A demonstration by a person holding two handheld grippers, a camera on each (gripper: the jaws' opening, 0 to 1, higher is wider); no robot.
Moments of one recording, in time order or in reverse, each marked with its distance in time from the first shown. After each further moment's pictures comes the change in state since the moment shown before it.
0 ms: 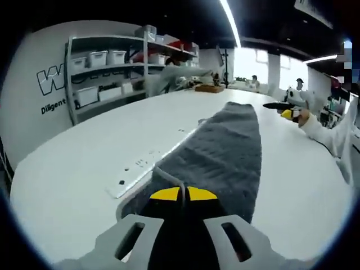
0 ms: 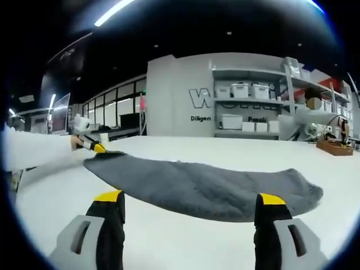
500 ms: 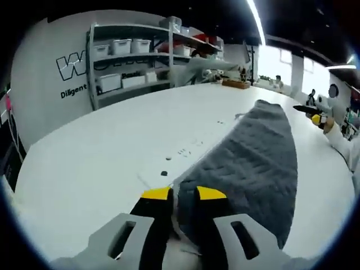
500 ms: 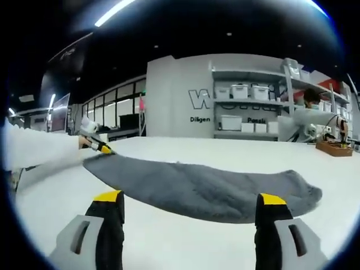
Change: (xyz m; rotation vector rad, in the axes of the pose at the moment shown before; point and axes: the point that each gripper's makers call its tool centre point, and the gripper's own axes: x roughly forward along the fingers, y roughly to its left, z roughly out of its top) left arm 0.007 0.078 -0.016 -0.107 0.044 0.166; right arm -0.001 -0.001 0.002 -0.004 -0.004 -0.005
